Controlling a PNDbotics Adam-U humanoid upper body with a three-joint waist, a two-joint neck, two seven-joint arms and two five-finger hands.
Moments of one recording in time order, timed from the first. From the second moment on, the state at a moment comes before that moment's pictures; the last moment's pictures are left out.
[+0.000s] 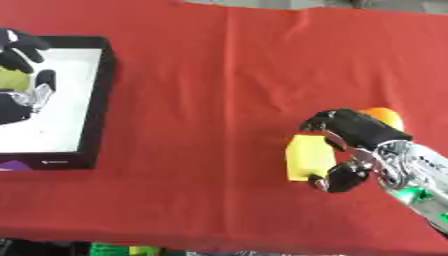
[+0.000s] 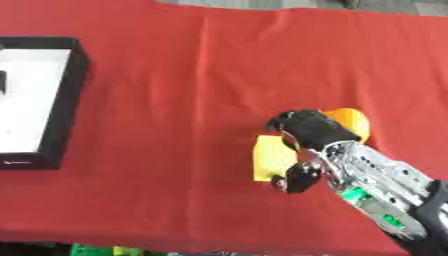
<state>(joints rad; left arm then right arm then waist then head) -0.35 1.05 -0.24 -1.99 -0.12 0.36 -0.02 -0.48 -0.71 0.61 -1.99 0.90 0.60 0.63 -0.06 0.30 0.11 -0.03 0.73</state>
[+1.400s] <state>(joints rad) -0.35 1.05 -0.24 -1.99 -0.12 0.36 -0.02 -0.47 -0.72 0.62 -1.99 0.94 0.63 0.60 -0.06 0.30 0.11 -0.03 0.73</state>
